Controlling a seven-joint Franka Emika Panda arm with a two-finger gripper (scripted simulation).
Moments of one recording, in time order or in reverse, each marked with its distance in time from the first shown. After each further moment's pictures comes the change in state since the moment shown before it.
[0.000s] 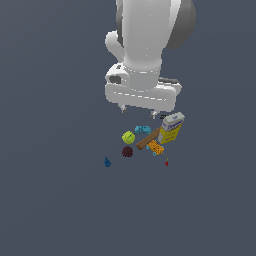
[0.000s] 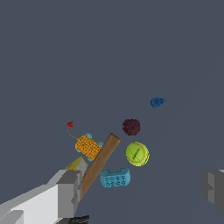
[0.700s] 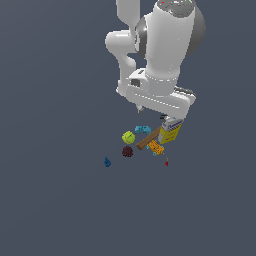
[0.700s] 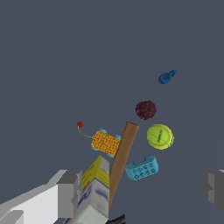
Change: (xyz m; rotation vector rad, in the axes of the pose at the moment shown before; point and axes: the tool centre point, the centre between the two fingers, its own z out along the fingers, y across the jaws) arm -0.030 -0.048 0.029 -0.005 -0.003 0.247
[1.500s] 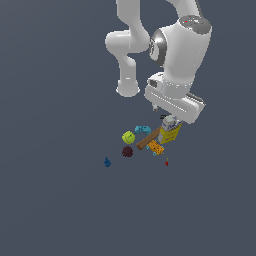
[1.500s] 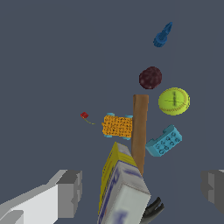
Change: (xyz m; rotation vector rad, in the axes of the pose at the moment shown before) arm -0.053 -0.036 0.032 -0.005 -0.002 0.282
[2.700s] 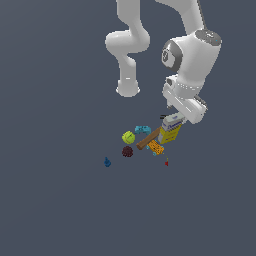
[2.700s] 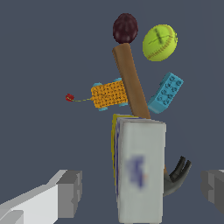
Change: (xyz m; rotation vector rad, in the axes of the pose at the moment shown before) arm -0.079 -0.011 0.037 -0.006 -0.001 0.353
